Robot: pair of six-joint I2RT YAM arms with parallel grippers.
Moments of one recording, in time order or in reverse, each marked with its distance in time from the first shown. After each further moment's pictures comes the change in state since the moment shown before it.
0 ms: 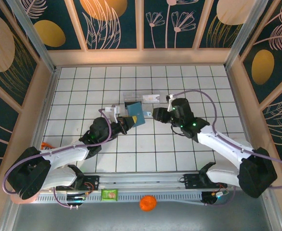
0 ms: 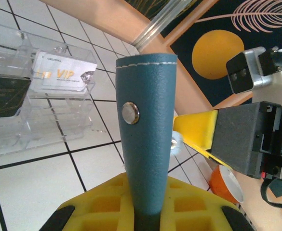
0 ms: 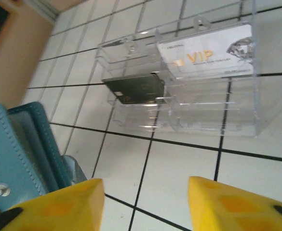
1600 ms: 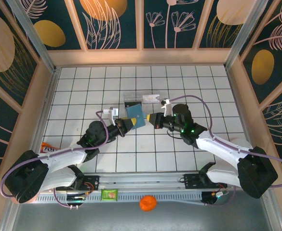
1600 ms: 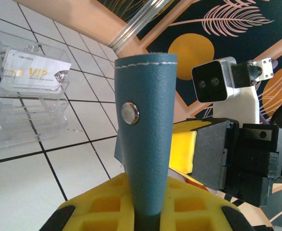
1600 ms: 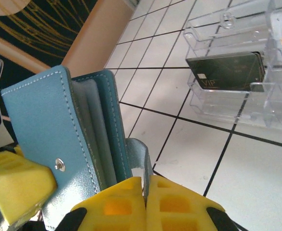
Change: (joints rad) left arm 0.000 -0.044 -0.063 0.097 0.057 -0.045; right arm 0.050 0.014 -0.109 0.280 -0.198 0.057
